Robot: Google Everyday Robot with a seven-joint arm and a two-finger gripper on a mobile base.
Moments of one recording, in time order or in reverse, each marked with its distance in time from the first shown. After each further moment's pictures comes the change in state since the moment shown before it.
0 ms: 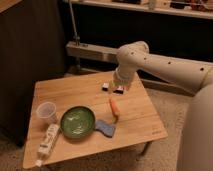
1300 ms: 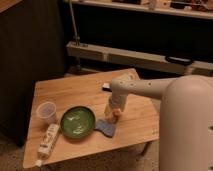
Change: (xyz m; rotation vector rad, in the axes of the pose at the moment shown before) arm 0.054 0.005 0.144 -0.003 0.117 -0.045
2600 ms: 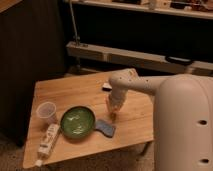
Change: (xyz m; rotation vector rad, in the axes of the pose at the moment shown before) arm -0.020 0.007 -0.023 -0.020 0.009 -0.018
